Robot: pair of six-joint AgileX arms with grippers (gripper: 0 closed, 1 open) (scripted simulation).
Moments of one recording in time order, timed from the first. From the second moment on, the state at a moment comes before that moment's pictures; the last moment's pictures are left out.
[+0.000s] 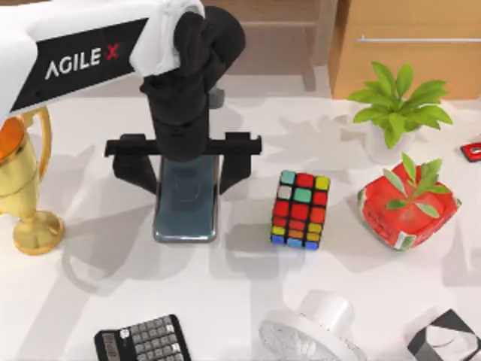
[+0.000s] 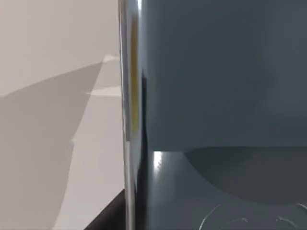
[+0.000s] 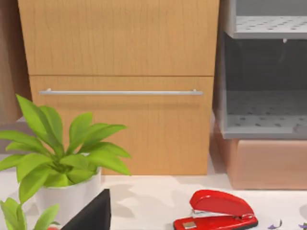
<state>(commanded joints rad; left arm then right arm) -0.55 2.10 1.67 -1.11 -0.01 -0.52 0.00 0.00 0.00 0.00 0.00 0.00</state>
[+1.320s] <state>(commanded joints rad) -0.63 2.00 1.74 -1.01 -0.17 -0.54 0.00 0.00 0.00 0.00 0.00 0.00</state>
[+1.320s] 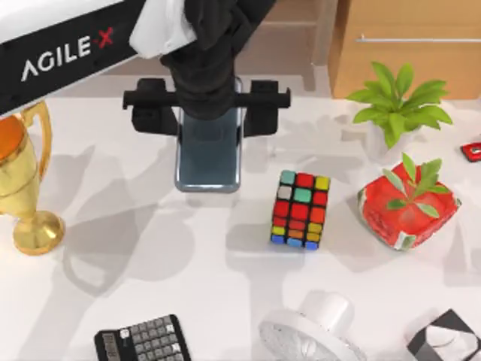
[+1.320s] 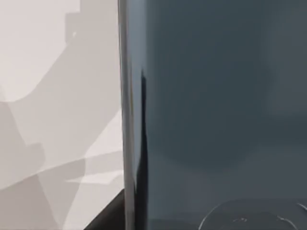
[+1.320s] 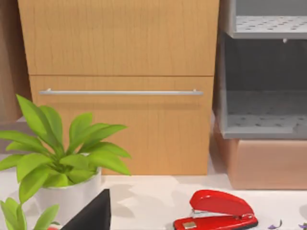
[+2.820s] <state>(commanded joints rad) -0.55 2.15 1.55 -0.93 0.00 -0.52 0.00 0.00 0.00 0.00 0.00 0.00</state>
